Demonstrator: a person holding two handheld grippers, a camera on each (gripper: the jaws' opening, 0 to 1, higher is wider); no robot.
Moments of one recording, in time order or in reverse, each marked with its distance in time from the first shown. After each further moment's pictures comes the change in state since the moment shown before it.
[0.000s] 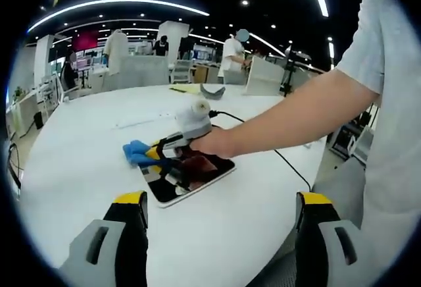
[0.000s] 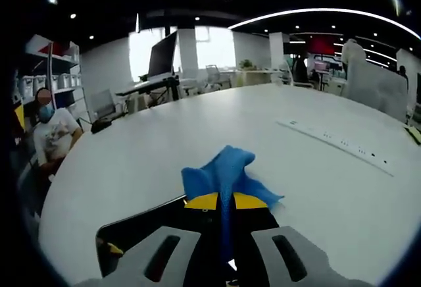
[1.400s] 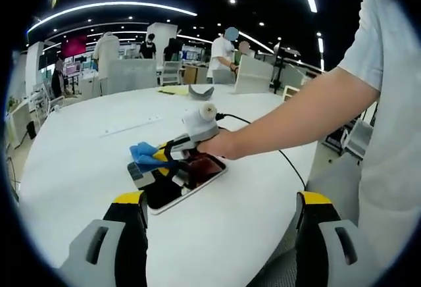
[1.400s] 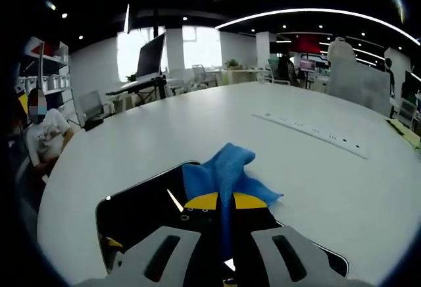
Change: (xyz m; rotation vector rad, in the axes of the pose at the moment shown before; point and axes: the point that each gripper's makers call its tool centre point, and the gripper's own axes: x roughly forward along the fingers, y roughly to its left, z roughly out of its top) left arm 0.006 -0.014 0.004 0.055 0.010 -0.056; right arm -0.042 -0.021 -0.021 0.014 0.008 -0.093
